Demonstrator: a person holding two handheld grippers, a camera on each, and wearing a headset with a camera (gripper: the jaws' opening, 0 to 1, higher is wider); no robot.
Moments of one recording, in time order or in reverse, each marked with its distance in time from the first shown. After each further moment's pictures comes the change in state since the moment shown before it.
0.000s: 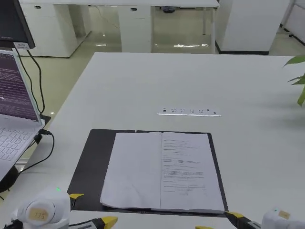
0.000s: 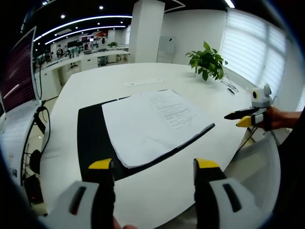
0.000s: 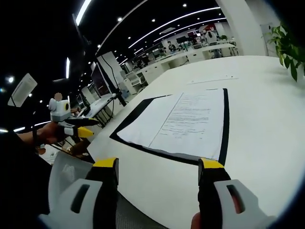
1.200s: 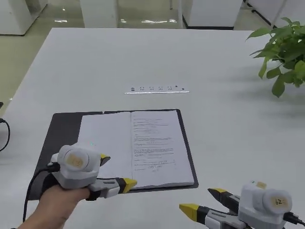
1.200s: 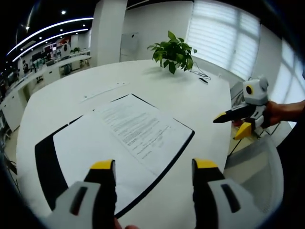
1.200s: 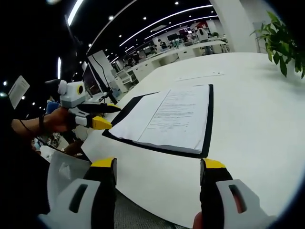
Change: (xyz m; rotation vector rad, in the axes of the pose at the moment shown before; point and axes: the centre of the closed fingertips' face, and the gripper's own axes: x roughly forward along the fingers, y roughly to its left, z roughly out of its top) left arm 0.098 -0.085 0.044 0.208 0.048 -0.280; right arm -0.023 -0.022 -0.008 0.026 0.019 -0.083
